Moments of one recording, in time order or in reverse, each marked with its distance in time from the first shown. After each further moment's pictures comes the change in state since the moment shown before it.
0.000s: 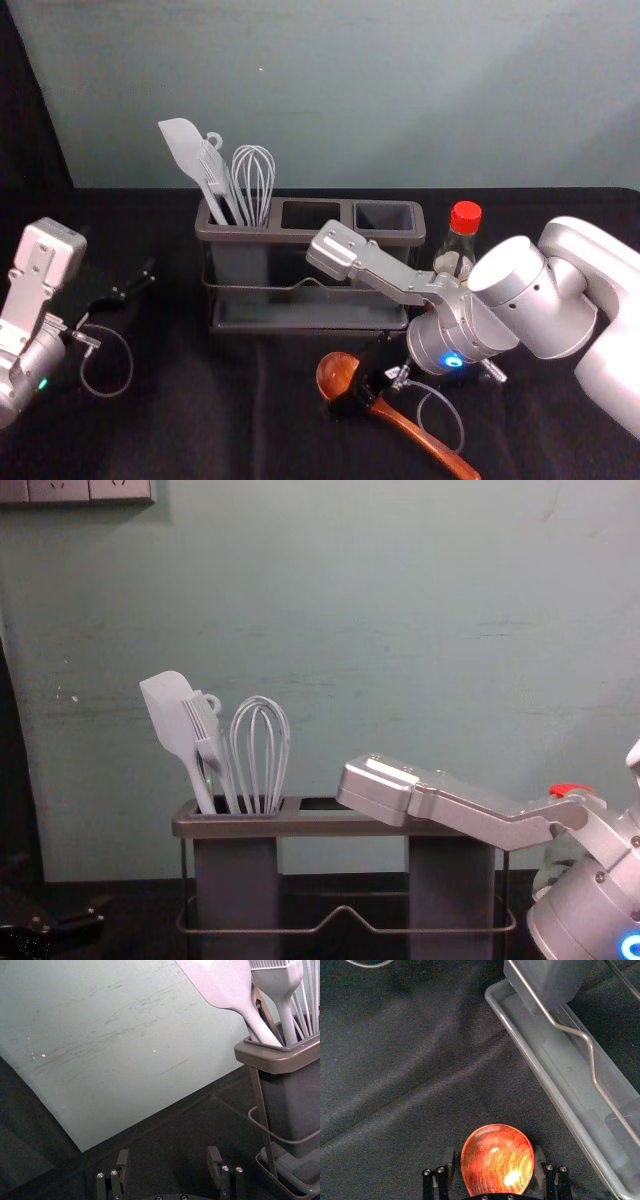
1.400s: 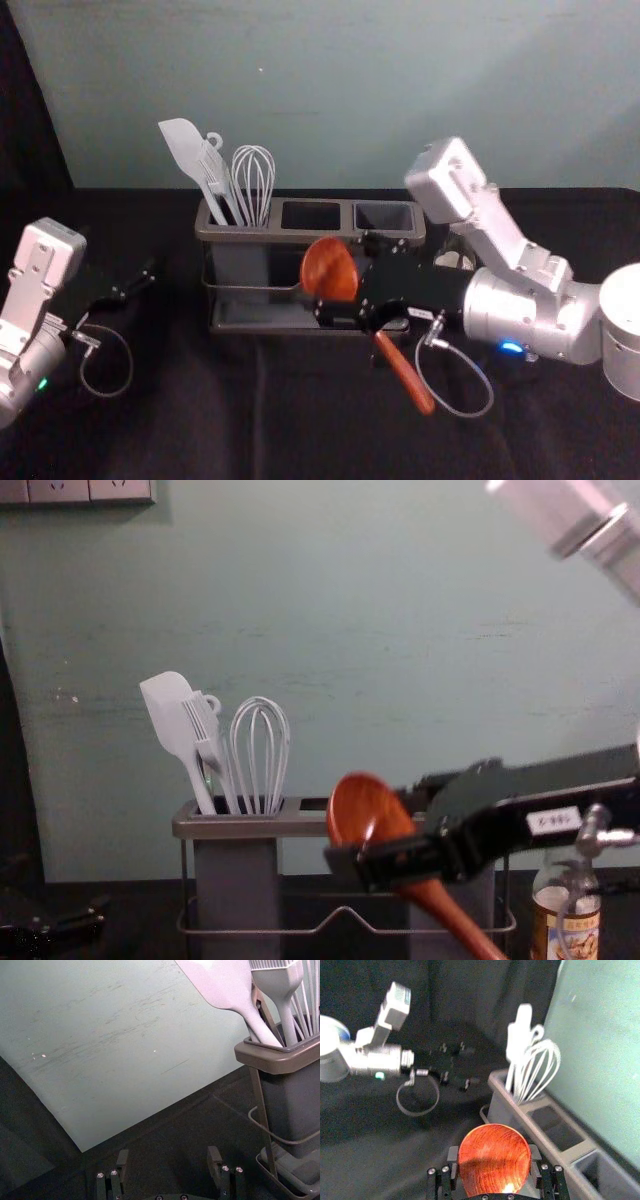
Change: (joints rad) left arm 0.000 0.000 0.000 0.000 0.000 0.000 0.000; right arm -0.291 0.123 0.296 -0.362 0.101 -0.476 -0.151
